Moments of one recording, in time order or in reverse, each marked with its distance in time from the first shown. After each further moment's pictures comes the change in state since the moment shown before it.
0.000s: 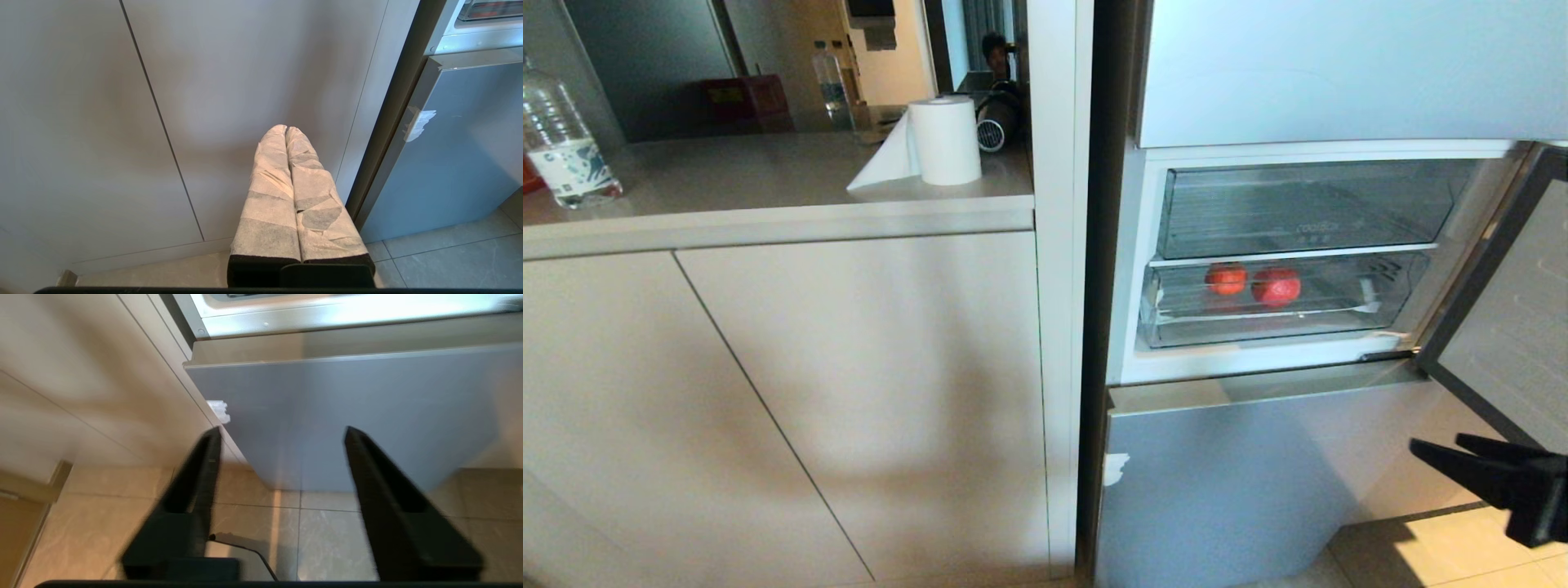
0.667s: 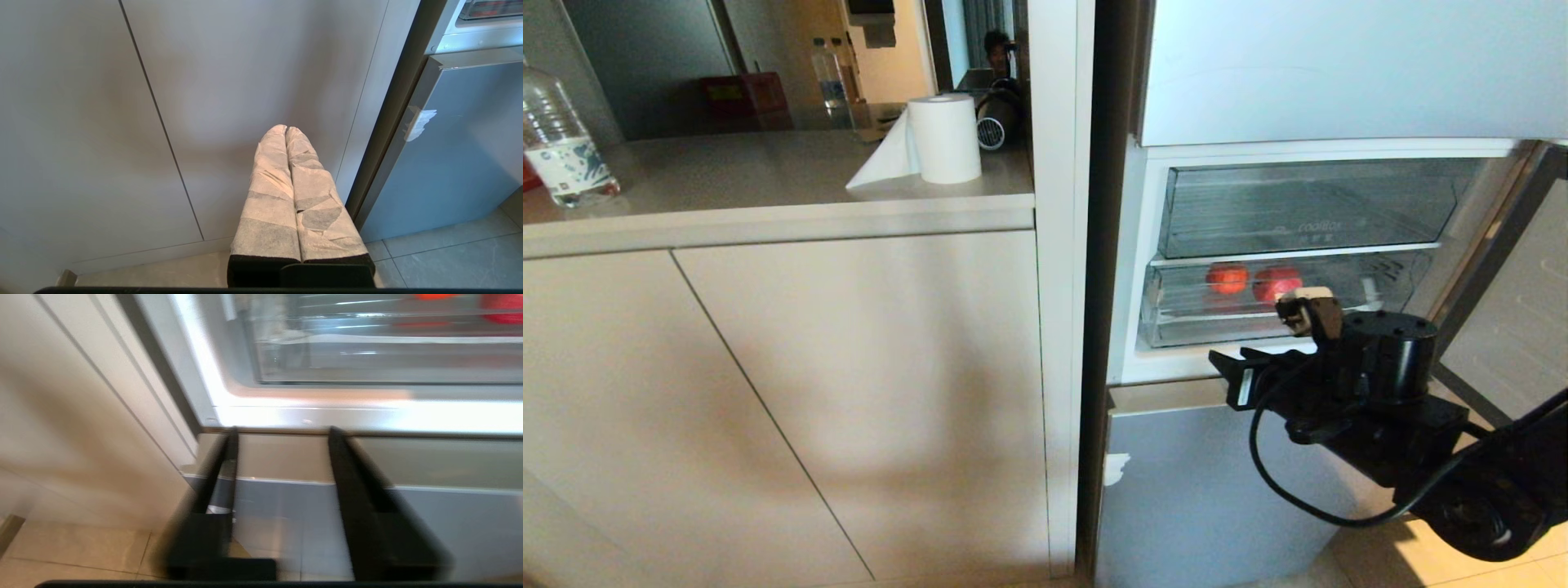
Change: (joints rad) left arm 0.000 0.000 0.000 0.000 0.000 0.000; right arm 0.335 0.790 -0.262 -0.672 -0.362 0.003
